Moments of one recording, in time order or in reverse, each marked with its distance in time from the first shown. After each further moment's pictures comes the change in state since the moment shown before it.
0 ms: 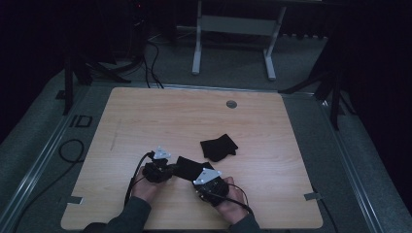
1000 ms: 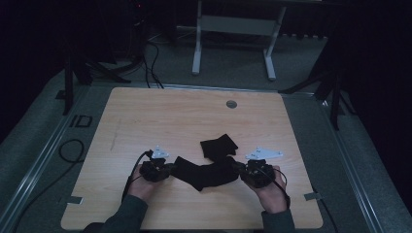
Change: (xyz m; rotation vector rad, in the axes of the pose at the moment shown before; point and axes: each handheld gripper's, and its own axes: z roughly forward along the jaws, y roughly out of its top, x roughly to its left) left arm 0.008 0.001 -0.006 0.031 0.002 0.059; right arm -0.087 -0.029 -0.092 -0.151 -0.065 0.328
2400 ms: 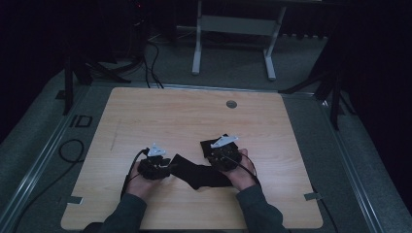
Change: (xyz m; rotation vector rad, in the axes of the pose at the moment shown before) left arm 0.007 0.001 -0.002 -0.065 0.000 -0.047; right arm 0.012 0.035 0.108 0.145 -0.029 -0.170
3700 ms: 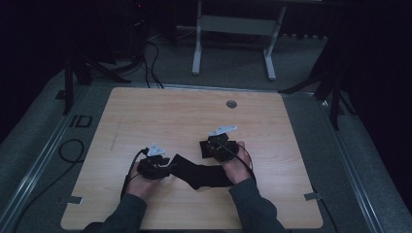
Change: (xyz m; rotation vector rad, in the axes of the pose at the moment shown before) left arm 0.000 0.000 -0.001 -0.005 0.014 -0.006; right arm -0.001 0.033 -0.018 -0.041 -0.038 0.094
